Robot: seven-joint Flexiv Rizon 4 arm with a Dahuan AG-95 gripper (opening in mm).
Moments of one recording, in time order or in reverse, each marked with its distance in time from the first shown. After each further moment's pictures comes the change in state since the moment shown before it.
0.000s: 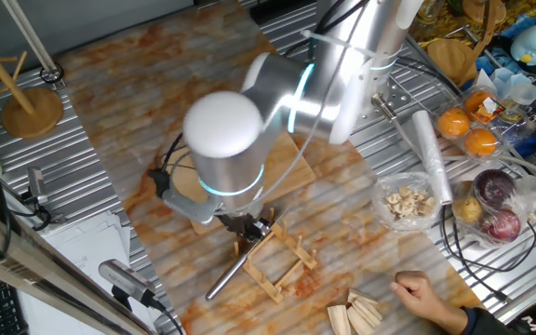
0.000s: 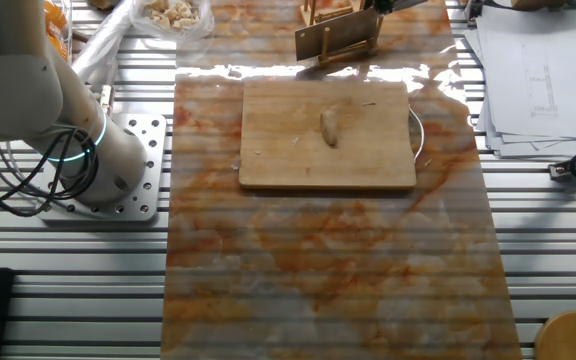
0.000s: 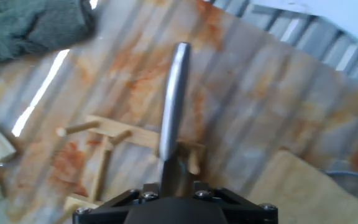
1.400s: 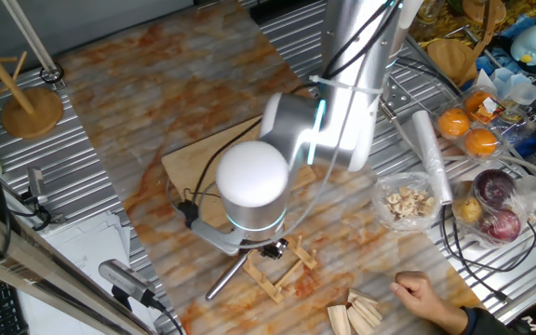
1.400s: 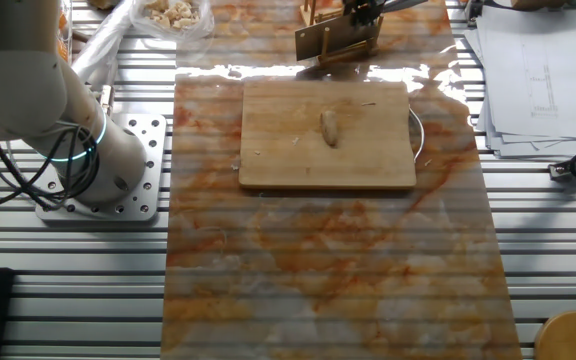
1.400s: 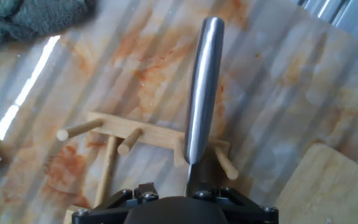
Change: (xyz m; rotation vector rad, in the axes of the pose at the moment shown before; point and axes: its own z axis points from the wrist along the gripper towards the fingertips) arm 0.016 0.022 0.055 0.089 0.022 0.039
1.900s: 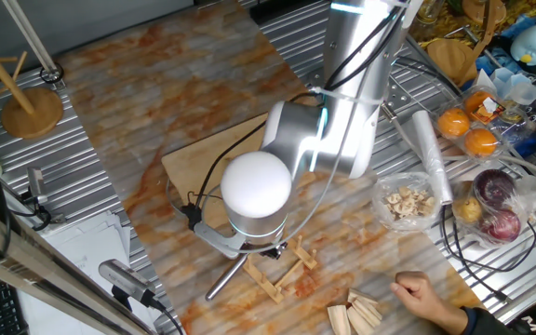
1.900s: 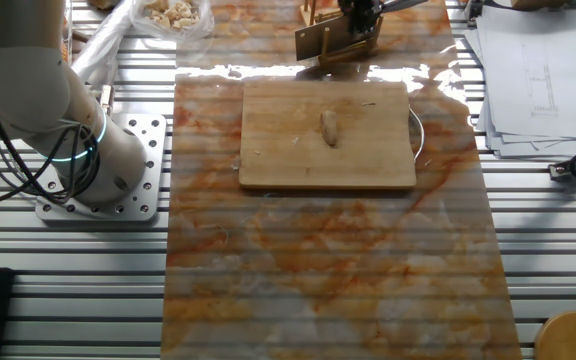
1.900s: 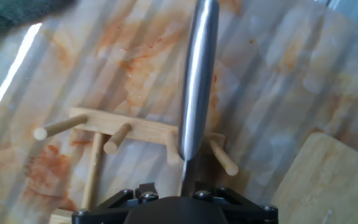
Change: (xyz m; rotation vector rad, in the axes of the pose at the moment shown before) arm 0.001 -0.008 0.021 0.014 0.011 0.041
